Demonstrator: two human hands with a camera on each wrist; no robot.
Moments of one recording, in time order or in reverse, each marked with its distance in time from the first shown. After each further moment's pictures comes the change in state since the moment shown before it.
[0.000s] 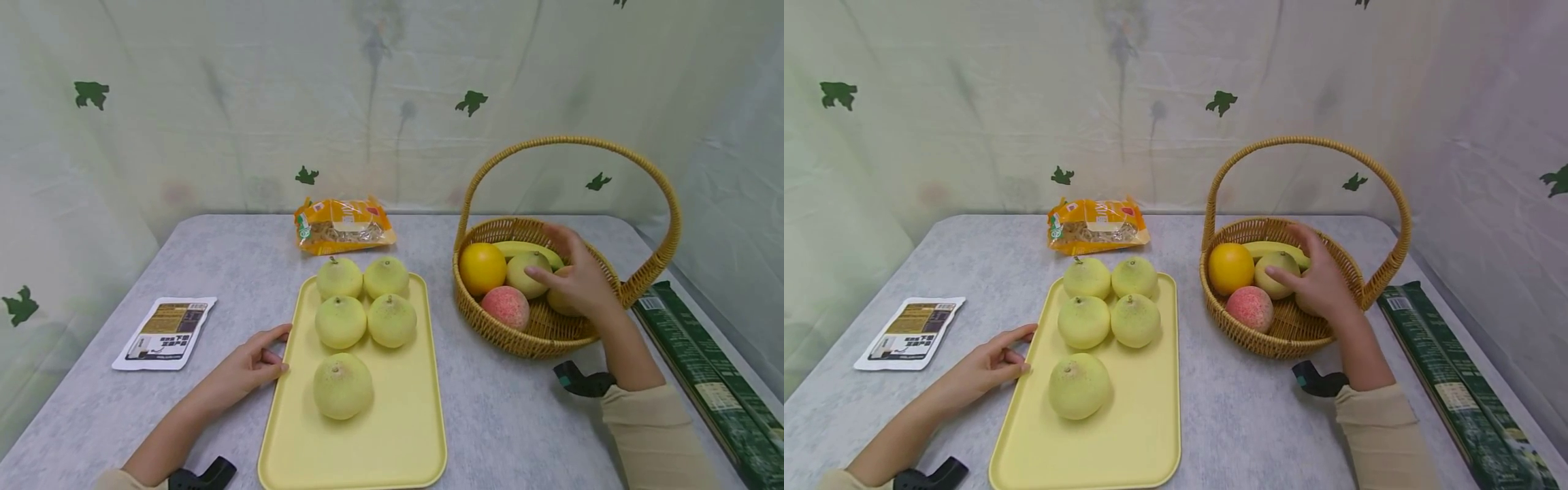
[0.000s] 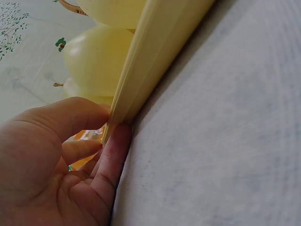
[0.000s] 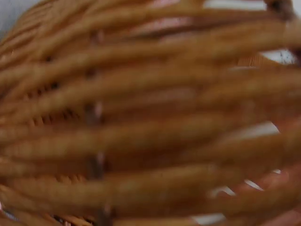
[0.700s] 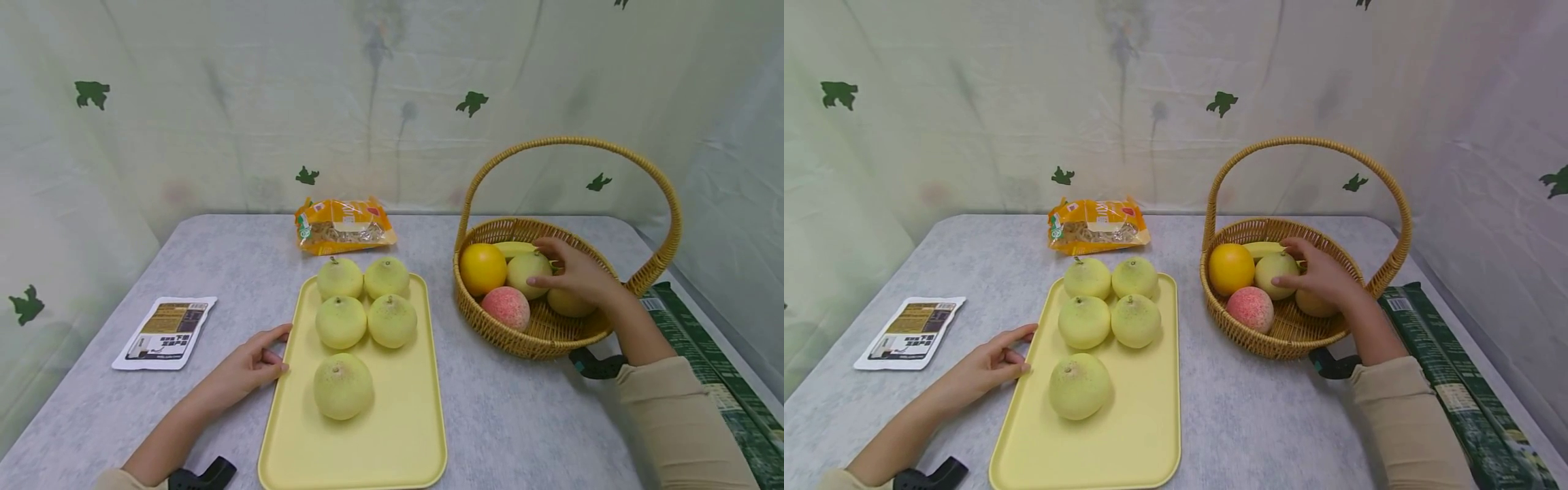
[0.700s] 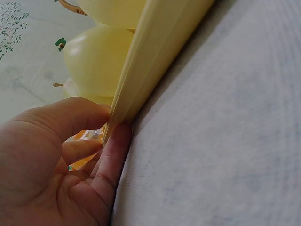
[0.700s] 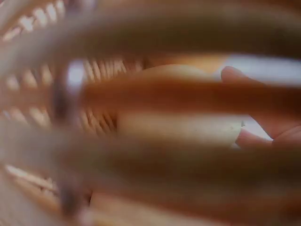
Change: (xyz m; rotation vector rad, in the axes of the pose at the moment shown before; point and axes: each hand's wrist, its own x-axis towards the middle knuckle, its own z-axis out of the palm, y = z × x) left_hand 0.001 -0.002 0.000 0.004 -0.004 0.020; right_hand 0.025 0.028 -0.016 -0.170 -0.291 0.003
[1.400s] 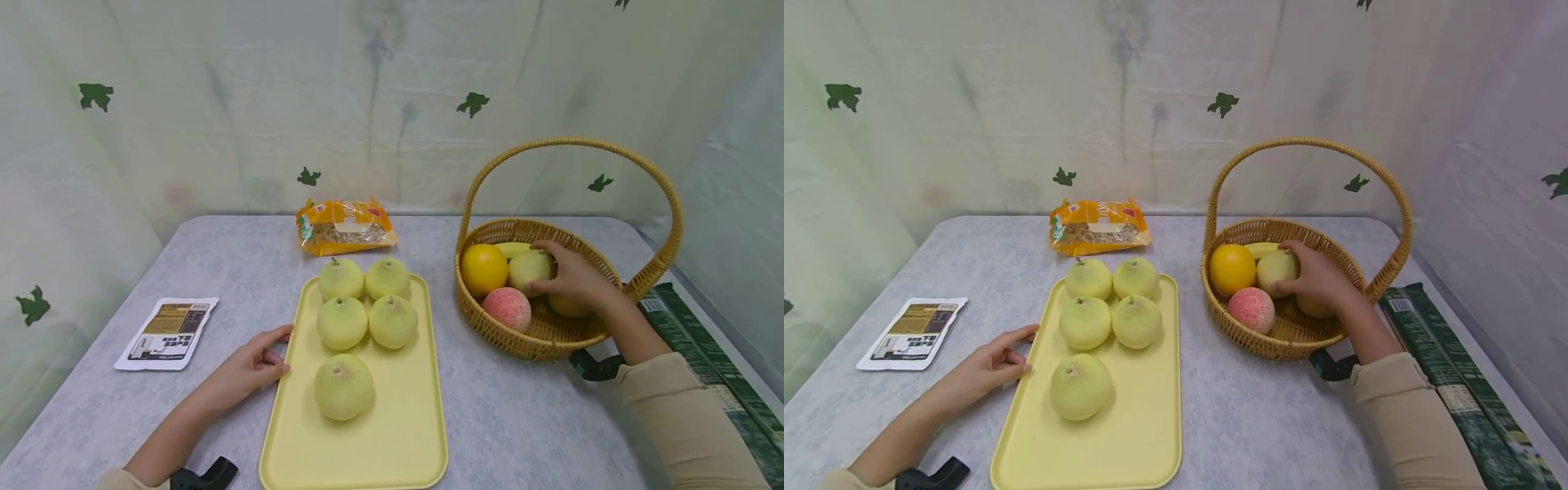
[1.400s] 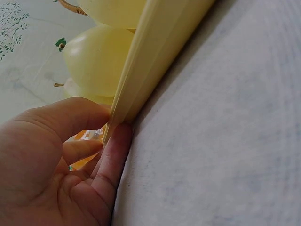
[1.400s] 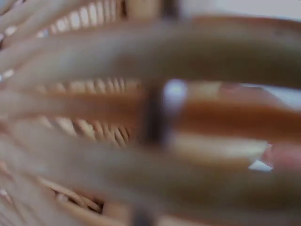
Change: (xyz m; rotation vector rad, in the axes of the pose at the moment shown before) left_hand 0.000 -0.001 0.000 0.022 0.007 -0.005; right_hand 0.003 -0.006 0.005 -0.128 0.008 0.047
